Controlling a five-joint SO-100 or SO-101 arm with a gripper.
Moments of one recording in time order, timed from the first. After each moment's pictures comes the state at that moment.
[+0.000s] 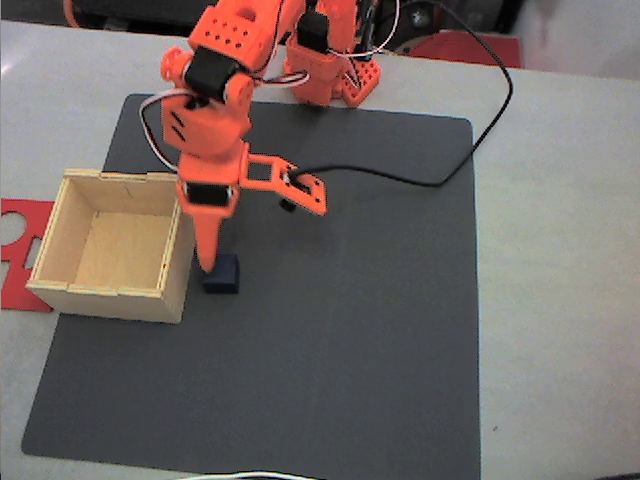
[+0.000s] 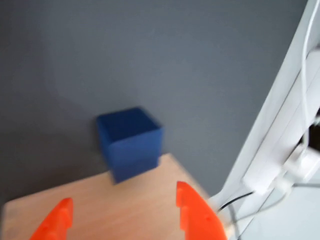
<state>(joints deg) 18.4 91.5 104.4 60.3 -28.5</state>
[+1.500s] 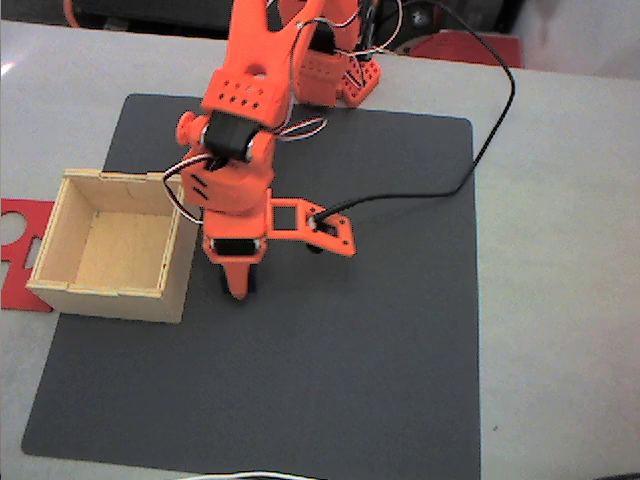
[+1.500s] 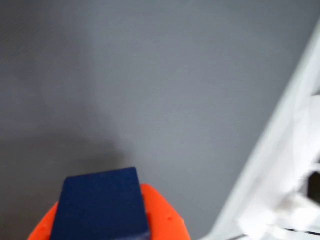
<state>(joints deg) 11.3 76.6 86.9 65.5 -23.3</state>
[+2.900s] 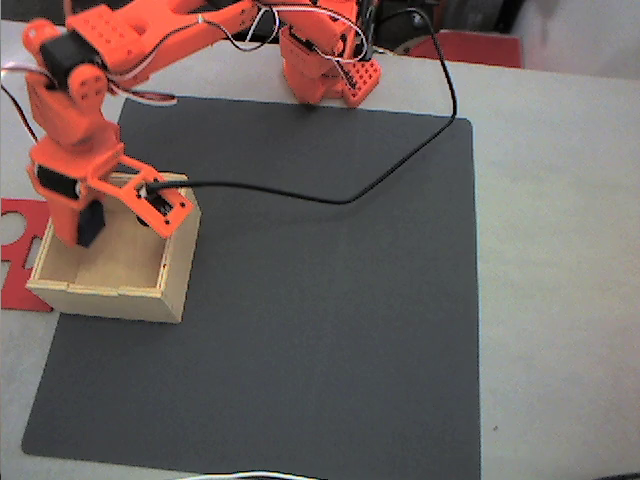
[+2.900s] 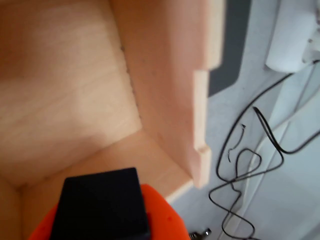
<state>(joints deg) 37.5 57.0 46.8 80.5 -28.8</state>
